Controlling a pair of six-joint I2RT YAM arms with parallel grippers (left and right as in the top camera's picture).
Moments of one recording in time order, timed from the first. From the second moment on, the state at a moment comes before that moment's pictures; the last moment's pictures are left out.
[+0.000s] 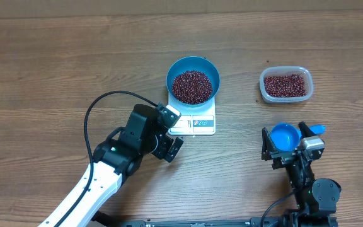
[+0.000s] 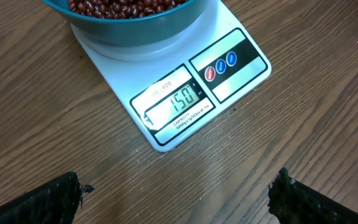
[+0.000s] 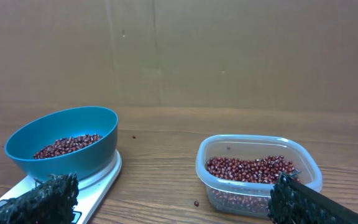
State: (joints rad) left arm -0.50 1.19 0.73 -0.44 0.11 0.10; right arm -0.04 0.01 0.02 -0.01 -0.23 0.04
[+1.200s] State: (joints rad) left arm -0.28 0.94 0.73 -0.40 0.11 0.10; right arm -0.04 0.01 0.02 -0.01 -0.23 0.04
